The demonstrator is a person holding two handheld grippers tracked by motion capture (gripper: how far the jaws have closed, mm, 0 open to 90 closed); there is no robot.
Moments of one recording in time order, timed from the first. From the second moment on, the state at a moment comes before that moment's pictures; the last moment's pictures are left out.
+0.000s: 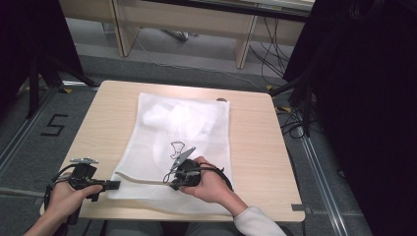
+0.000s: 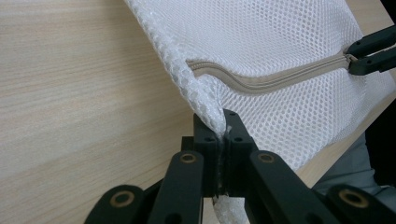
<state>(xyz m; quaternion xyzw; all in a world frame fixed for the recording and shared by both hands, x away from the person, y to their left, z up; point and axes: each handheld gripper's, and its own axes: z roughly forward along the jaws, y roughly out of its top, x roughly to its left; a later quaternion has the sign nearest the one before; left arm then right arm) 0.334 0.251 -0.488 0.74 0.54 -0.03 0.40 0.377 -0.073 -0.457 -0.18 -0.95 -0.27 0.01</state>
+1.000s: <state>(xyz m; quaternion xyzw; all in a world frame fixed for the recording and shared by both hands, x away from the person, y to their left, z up) 0.336 0.252 -0.490 0.74 0.54 -0.04 0.39 0.373 -0.100 -0.449 -0.18 -0.95 -0.27 0.00</state>
